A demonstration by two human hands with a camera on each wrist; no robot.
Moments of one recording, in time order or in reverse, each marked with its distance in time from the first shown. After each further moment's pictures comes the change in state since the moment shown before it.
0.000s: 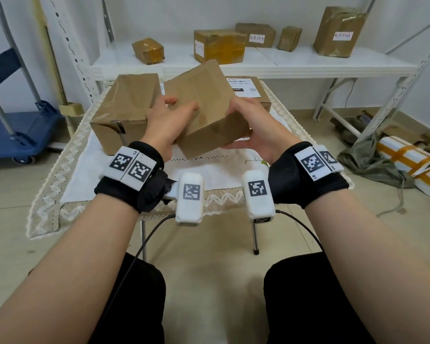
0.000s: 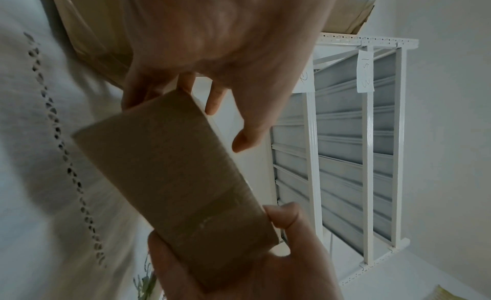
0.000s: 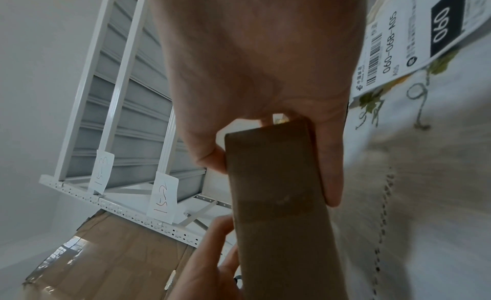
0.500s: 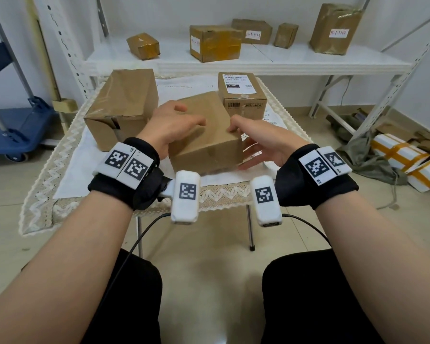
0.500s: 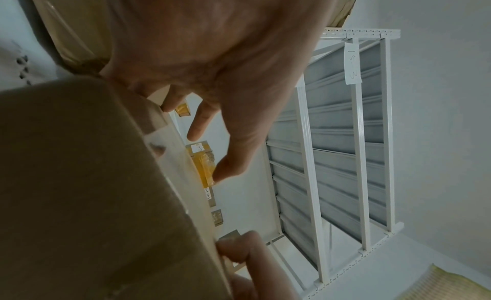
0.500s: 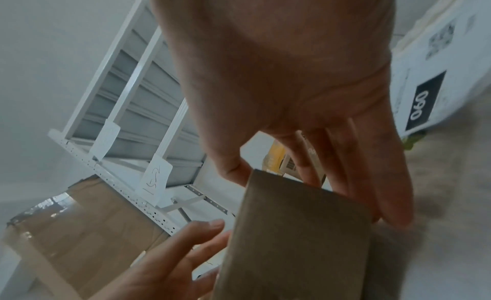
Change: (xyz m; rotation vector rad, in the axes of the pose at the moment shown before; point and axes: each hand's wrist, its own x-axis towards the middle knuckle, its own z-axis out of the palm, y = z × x) left_hand -0.001 -0.005 0.003 0.211 -0.101 0.025; right_hand -0.017 0.007 -0.021 -0.413 -0.052 0.176
